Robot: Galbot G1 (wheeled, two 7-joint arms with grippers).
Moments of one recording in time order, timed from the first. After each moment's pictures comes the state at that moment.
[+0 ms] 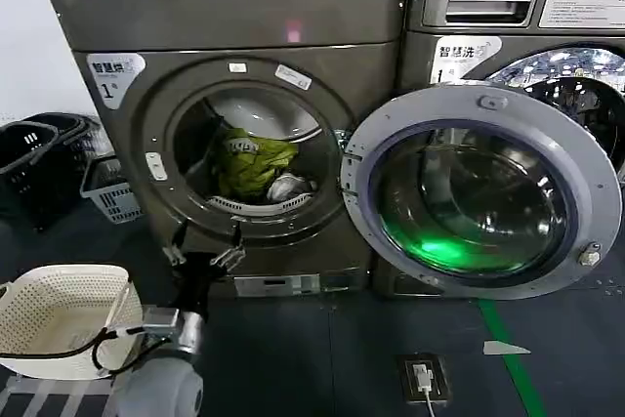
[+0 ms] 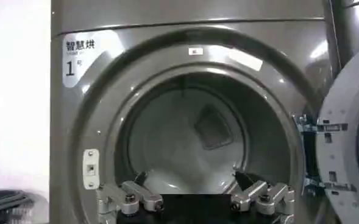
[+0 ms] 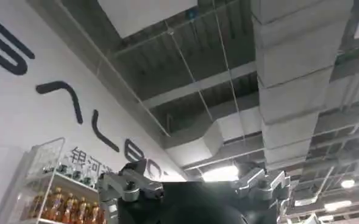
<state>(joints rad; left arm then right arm) 1.26 -1.47 -0.53 -2.15 0.01 0.23 -0.04 -1.77 0.94 2.50 1.90 0.94 -0.18 0.08</state>
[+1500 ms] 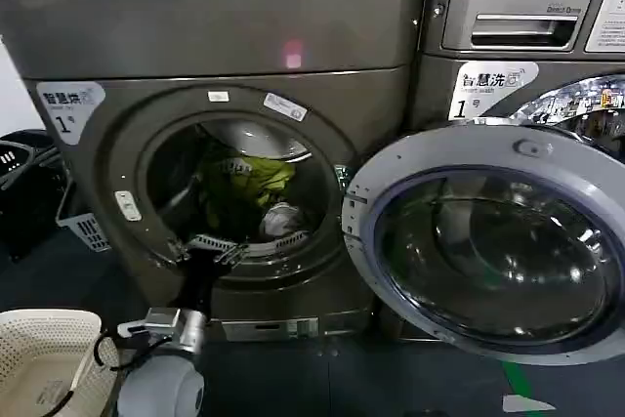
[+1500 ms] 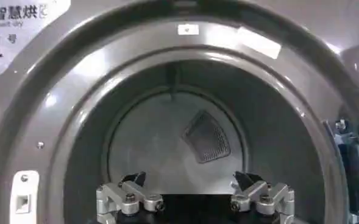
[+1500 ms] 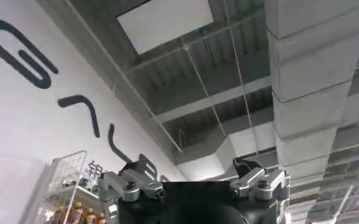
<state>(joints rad) 1.25 -1.46 -0.53 -2.15 0.00 0.21 -0.01 -1.80 0.95 2.56 1.93 0.97 -0.14 0.04</state>
